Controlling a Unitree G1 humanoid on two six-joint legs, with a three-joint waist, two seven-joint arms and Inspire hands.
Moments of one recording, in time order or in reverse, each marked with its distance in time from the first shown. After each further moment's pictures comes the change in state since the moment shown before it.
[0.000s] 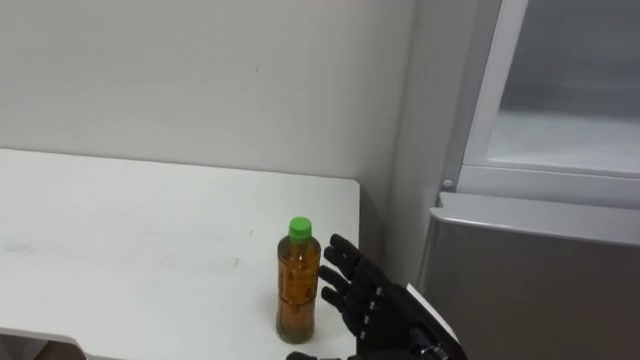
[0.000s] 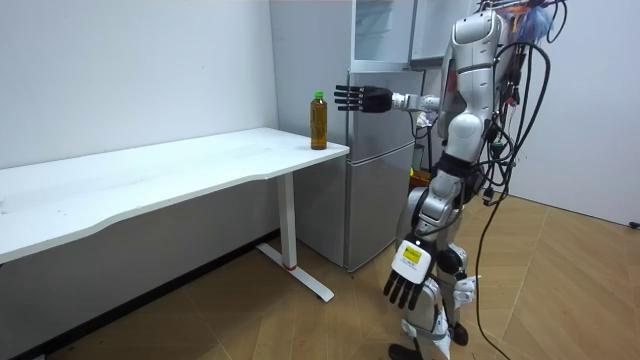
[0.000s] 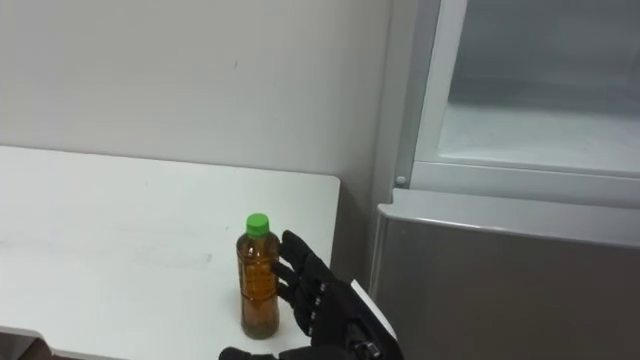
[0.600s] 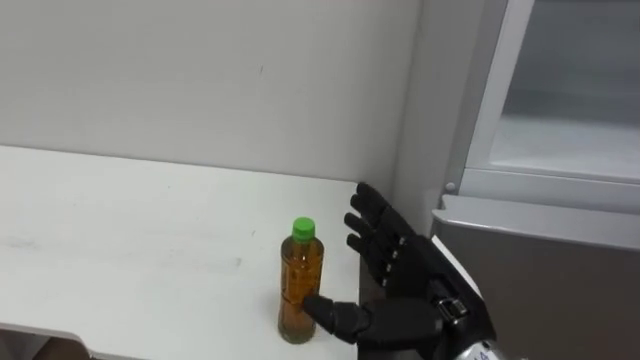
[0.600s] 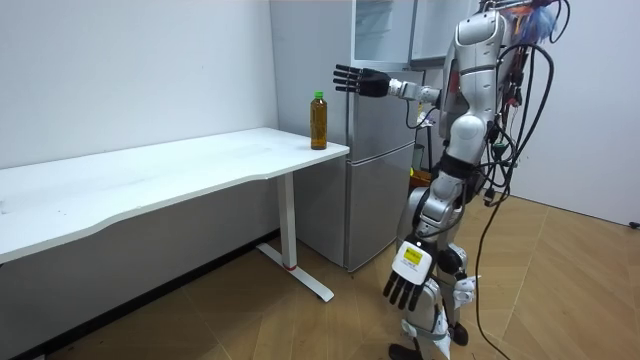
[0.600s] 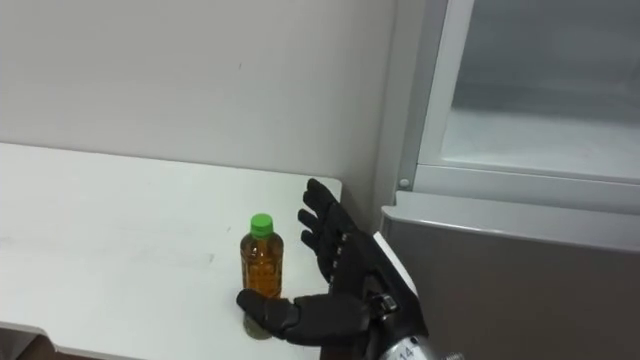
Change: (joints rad) left arm -0.004 0.003 0.009 -0.006 0.001 0.003 0.004; right arm -0.085 -0.039 -0.031 -0.074 -0.022 0.000 -0.155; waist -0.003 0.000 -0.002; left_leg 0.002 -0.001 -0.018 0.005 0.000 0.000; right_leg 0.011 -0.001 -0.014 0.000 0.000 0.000
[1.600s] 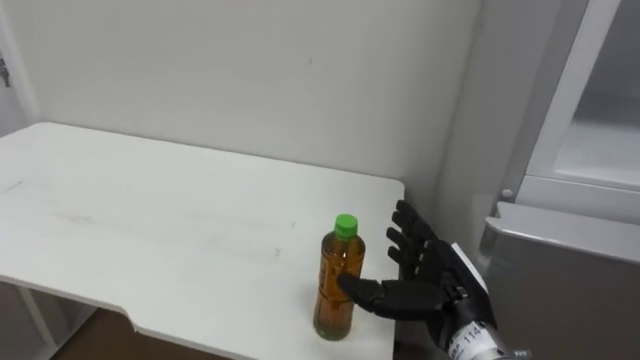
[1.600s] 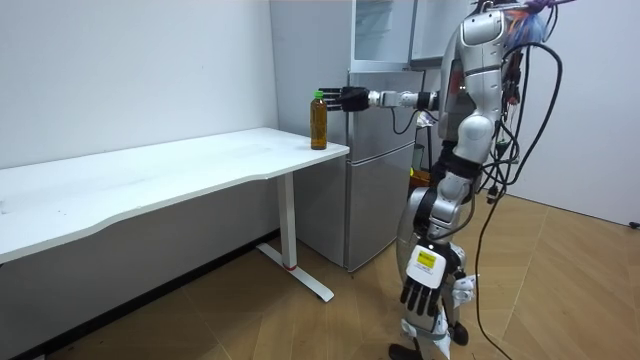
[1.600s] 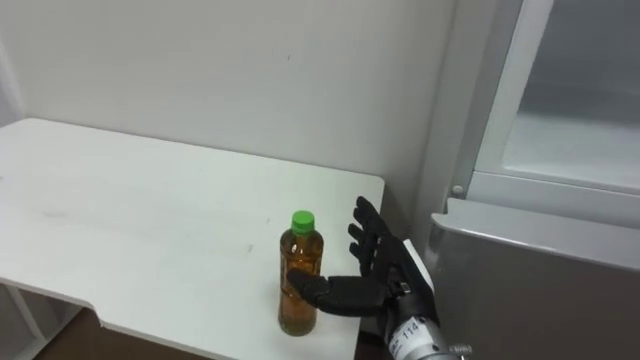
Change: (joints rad) left arm -0.018 -0.016 0.000 -0.007 0.131 0.077 -0.041; right arm -0.163 0.009 -0.004 0.333 -0.002 0.000 -0.172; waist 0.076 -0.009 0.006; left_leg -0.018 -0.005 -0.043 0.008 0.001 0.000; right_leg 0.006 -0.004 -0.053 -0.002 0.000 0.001
